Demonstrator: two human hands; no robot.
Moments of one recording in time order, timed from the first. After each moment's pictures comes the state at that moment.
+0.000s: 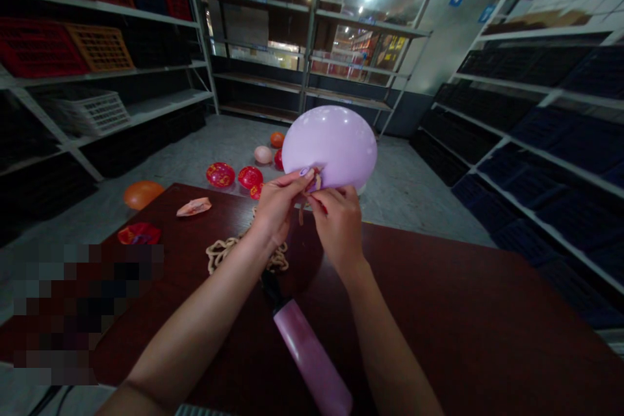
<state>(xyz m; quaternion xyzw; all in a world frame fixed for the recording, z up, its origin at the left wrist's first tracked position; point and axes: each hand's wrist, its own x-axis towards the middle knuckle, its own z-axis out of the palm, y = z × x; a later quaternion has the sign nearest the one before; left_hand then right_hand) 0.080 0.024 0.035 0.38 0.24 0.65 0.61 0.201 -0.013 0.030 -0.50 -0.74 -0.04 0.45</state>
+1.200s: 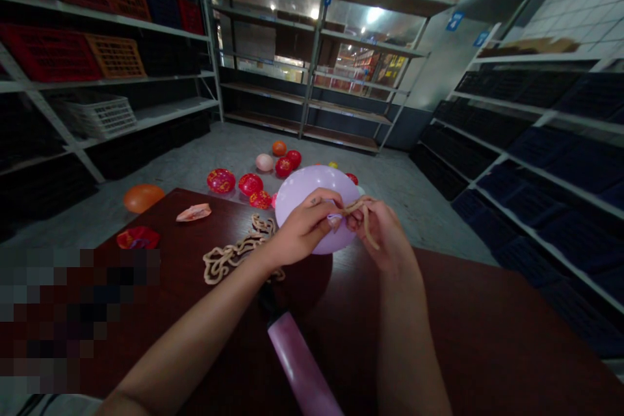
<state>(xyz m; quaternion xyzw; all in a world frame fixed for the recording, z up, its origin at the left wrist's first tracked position) 0.086 0.008 0.032 0.81 0.12 0.53 0.23 0.265 -0.002 0.052 -0.37 -0.47 0.54 0.59</state>
